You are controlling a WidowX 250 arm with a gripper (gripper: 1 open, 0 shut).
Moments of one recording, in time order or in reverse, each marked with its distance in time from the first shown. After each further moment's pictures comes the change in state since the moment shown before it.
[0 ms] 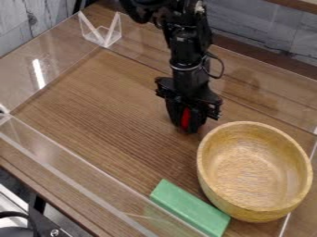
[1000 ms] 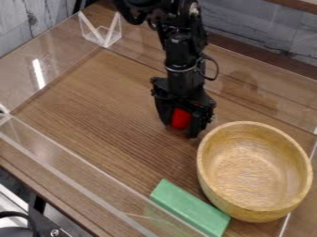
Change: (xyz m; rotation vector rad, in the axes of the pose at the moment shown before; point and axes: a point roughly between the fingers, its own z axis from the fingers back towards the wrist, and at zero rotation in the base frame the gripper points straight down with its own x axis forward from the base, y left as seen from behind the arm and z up) arm 0.001 0.004 -0.002 0.015 -0.031 -0.046
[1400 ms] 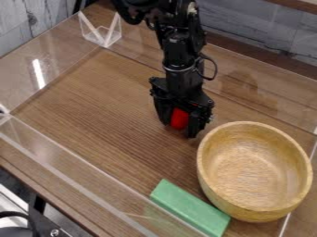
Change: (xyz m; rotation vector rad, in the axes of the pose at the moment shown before) arm -0.003 0.004 0.001 0.003 0.006 -0.008
